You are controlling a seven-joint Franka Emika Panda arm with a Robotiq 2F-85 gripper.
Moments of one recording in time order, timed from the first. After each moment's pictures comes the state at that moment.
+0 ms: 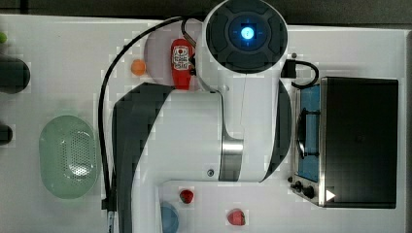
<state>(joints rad) -0.02 0.03 0.00 -1.76 0.01 0.22 -0.06</state>
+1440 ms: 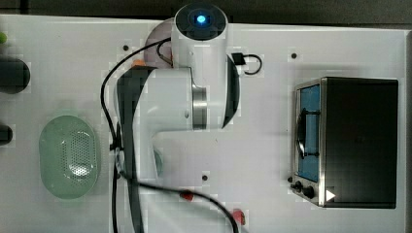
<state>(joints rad) -0.10 0.28 0.16 -1.79 0.01 0.28 -0.24</state>
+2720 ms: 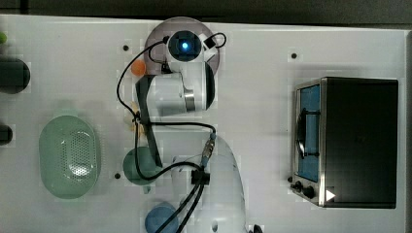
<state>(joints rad) -0.05 0.74 0.17 -1.71 -0.11 0.90 -0.54</state>
